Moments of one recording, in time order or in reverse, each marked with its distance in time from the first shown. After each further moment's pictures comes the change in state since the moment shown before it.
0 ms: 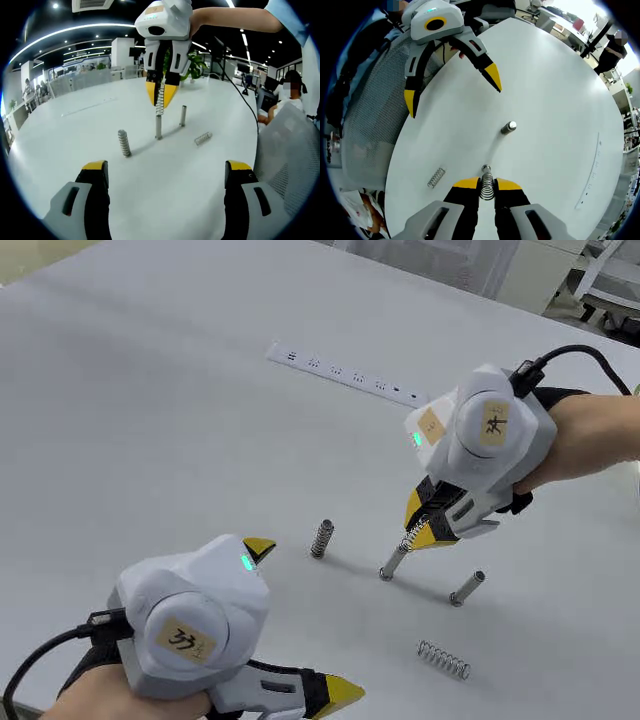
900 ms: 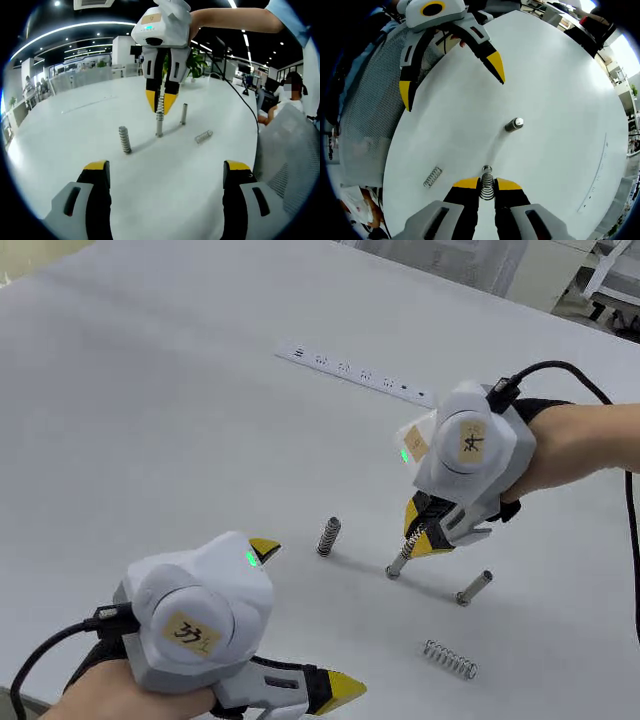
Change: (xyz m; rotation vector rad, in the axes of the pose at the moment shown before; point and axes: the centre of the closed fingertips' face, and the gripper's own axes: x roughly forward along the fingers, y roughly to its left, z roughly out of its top) left arm 0.000 0.001 -0.005 -0.016 0.011 0.000; right arm 0.025 0.000 -0.003 -0.025 0.057 0.031
